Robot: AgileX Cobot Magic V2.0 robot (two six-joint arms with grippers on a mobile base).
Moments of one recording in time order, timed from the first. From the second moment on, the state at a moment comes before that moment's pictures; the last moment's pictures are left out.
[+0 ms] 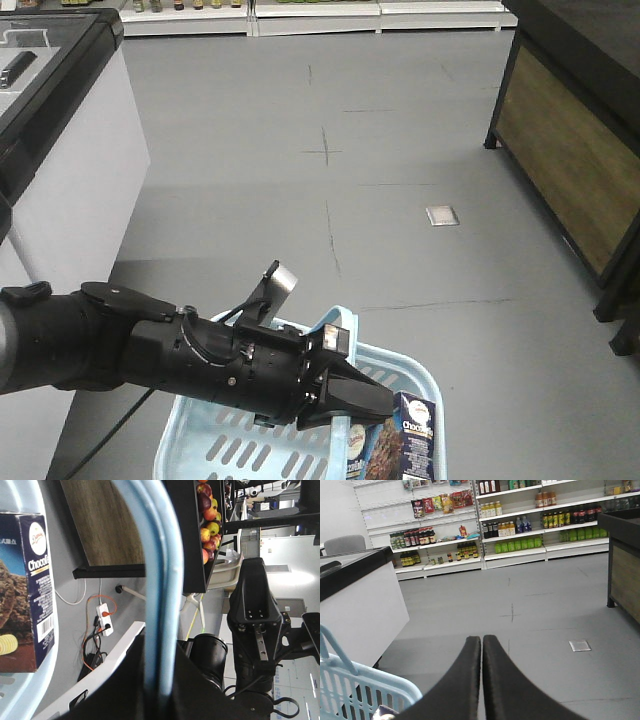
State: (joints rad) left arm -0.57 1.71 -0.87 -1.66 0.95 0.79; right arm 0.16 -0.01 0.03 -0.04 0.09 0.17
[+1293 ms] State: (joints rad) left arm -0.57 1.71 -0.87 -1.66 0.95 0.79; right arm 0.16 -0.01 0.03 -0.04 0.09 0.17
